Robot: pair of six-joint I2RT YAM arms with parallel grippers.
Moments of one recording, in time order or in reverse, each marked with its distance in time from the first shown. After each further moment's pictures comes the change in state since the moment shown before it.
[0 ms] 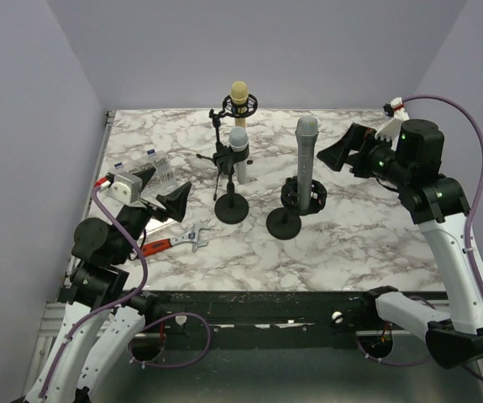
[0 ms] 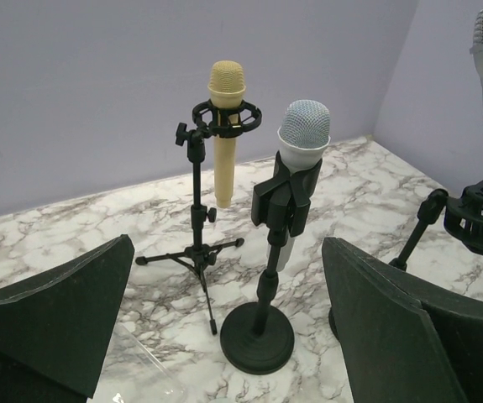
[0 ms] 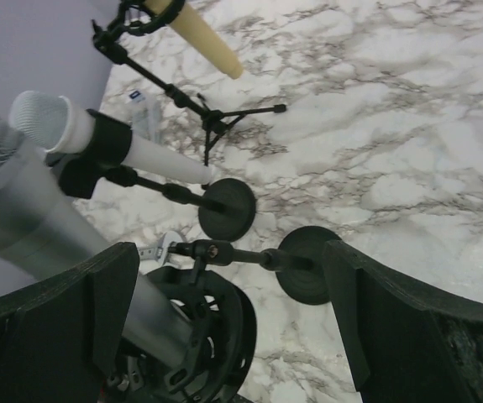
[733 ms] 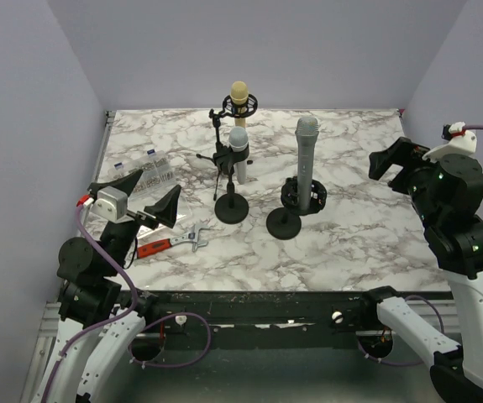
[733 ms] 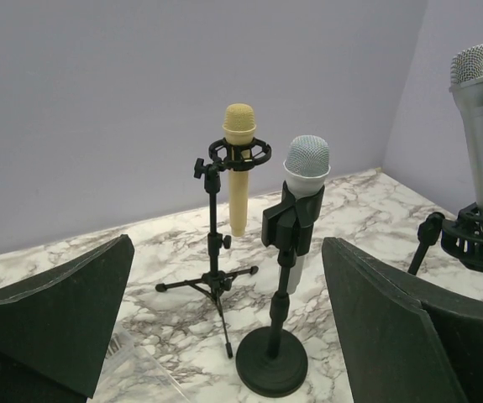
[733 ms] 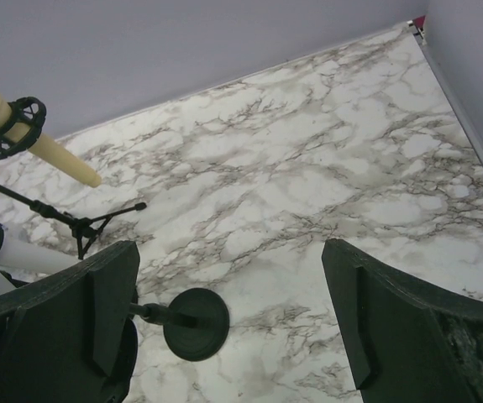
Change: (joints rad) left arm 0.001 -0.102 0.009 -0.004 -0.032 0.045; right arm 0.000 -0.241 -0.032 -0.084 0.566 -0.097
